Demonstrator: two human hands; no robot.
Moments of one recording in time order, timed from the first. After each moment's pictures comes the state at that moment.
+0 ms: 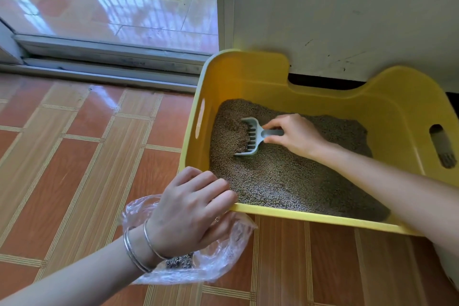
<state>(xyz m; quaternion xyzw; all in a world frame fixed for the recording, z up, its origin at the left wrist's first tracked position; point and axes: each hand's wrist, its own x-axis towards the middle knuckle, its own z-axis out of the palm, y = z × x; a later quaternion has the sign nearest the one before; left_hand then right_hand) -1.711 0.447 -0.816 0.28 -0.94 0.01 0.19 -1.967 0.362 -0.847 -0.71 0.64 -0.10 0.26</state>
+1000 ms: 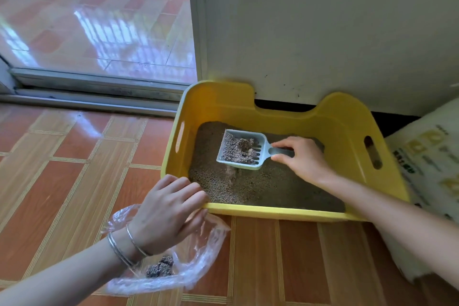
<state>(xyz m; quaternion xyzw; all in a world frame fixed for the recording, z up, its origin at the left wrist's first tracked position) -1.708 0.451 -0.812 0.29 -0.94 0.01 0.16 -2.010 0.430 -0.802 -0.65 0.71 -0.18 0.21</state>
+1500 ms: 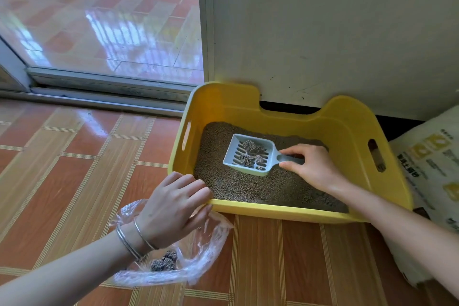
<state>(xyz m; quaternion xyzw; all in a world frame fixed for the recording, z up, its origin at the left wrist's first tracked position) -1.710 0.454 -0.810 0.30 -0.94 0.02 0.16 -2.015 0.446 -0.796 -0.64 0.71 -0.19 0.22</state>
